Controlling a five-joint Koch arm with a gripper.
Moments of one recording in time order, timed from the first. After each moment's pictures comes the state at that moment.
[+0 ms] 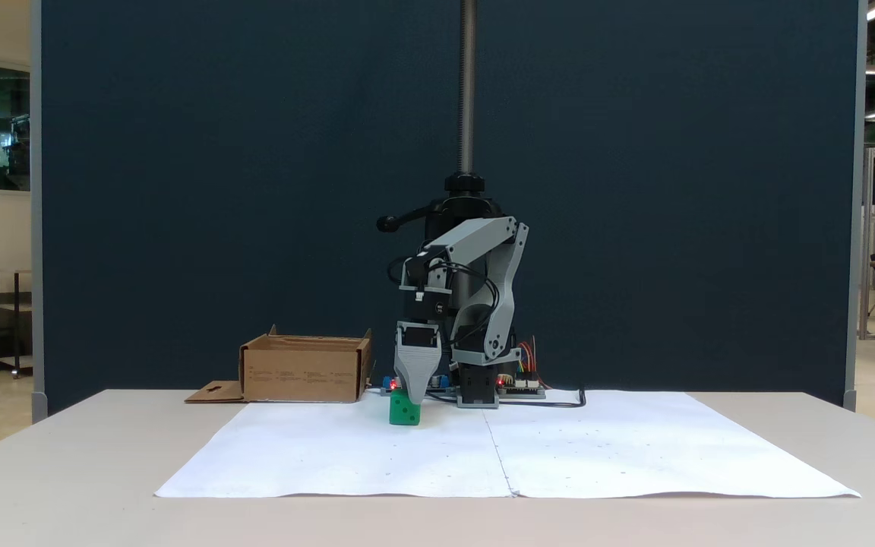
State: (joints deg) arm 46.0 110.7 134.3 30.8 -57.6
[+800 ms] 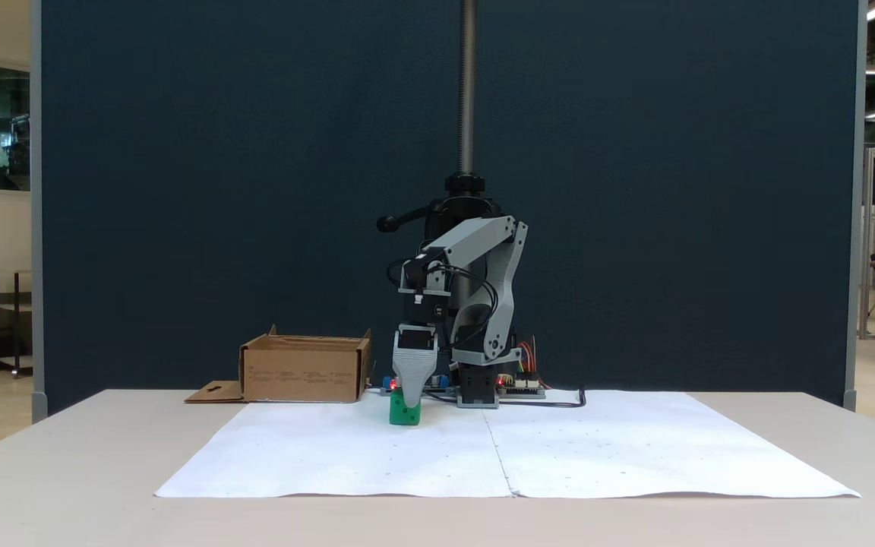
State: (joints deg) arm 46.9 109.1 134.8 31.4 -48.8
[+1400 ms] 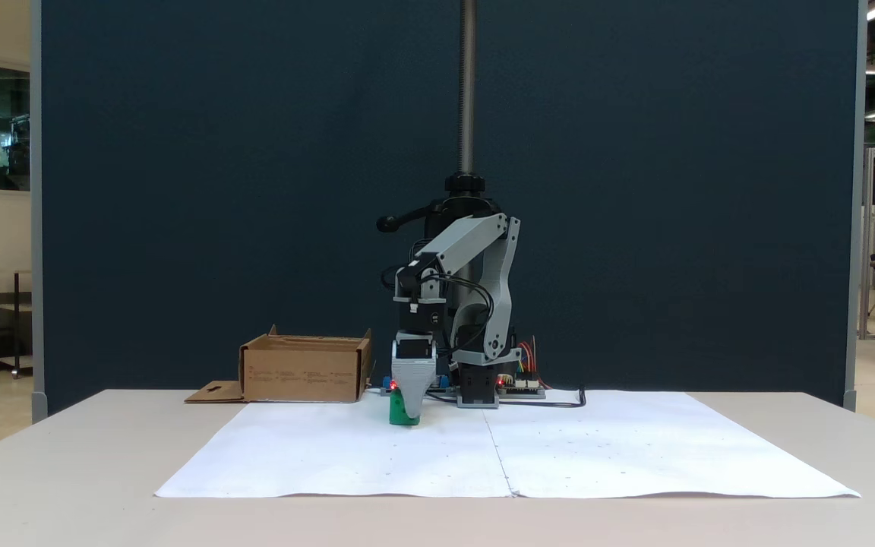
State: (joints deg) arm 46.9 103.9 134.0 31.4 -48.6
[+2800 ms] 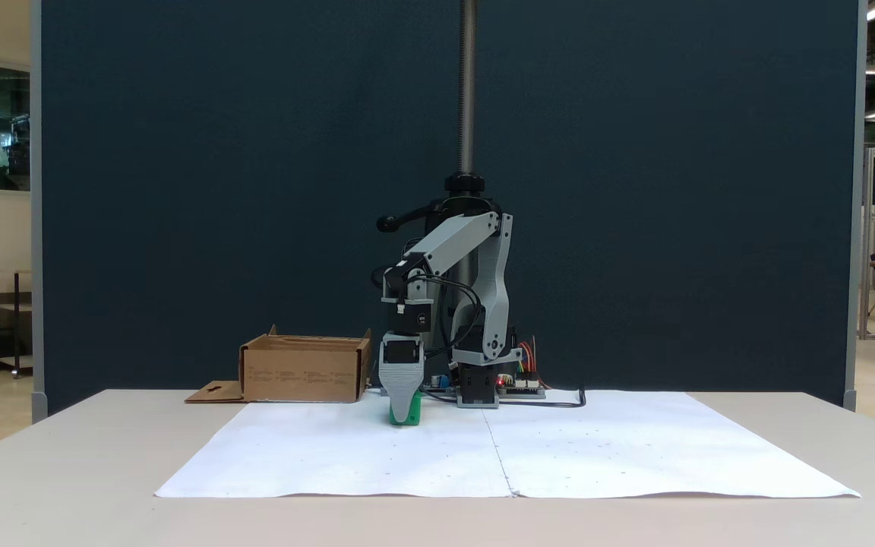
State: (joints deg) arm 49.0 97.7 128.6 31.3 -48.6
